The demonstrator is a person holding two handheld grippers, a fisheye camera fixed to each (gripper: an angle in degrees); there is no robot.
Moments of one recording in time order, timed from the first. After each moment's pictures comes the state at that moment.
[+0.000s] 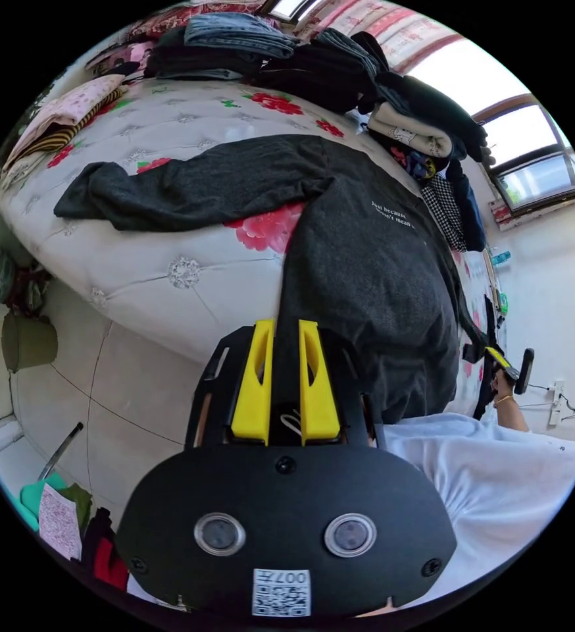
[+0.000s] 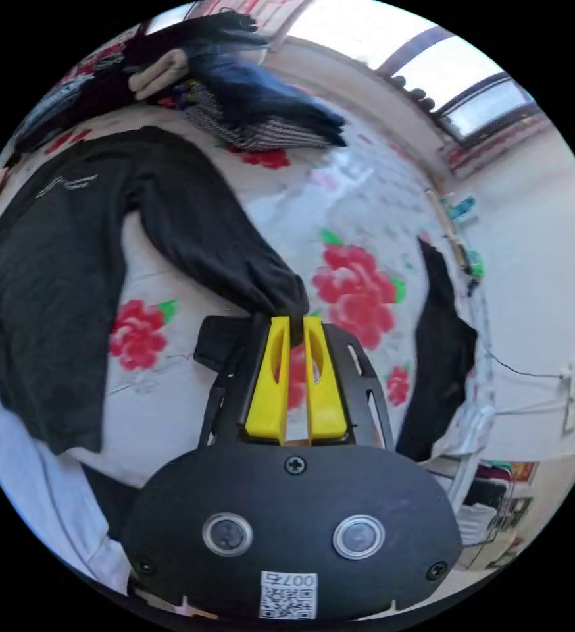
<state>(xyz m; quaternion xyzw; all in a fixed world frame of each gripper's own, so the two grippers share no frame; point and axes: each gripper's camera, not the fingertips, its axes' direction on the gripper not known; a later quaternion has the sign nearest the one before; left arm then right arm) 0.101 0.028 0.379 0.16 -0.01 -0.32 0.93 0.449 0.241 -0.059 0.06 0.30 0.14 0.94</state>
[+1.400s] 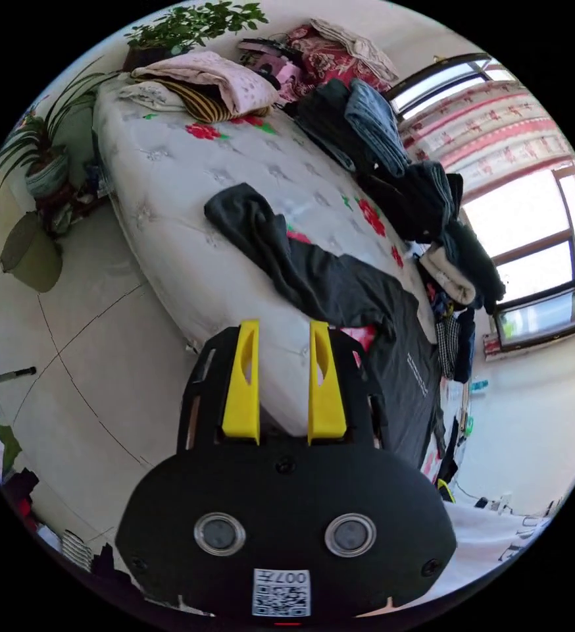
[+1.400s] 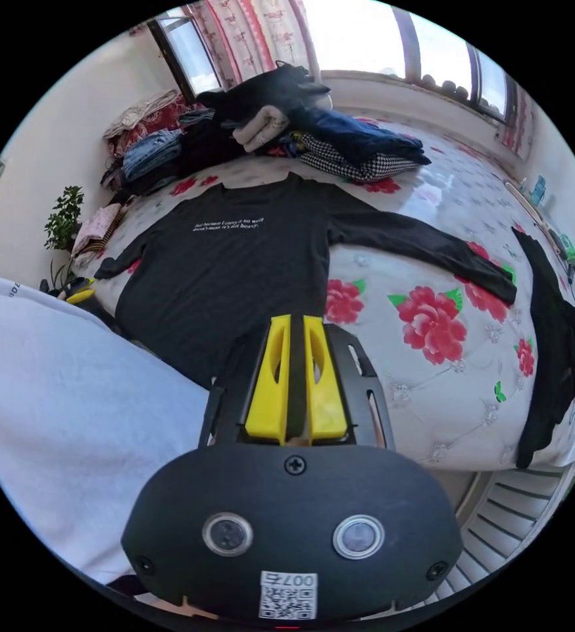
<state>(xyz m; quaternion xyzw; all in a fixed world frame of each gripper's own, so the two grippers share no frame) -0.117 0.181 0.227 0.32 0.02 -0.50 0.81 0.300 0.369 -0.045 0.16 -0.01 0.09 0.98</state>
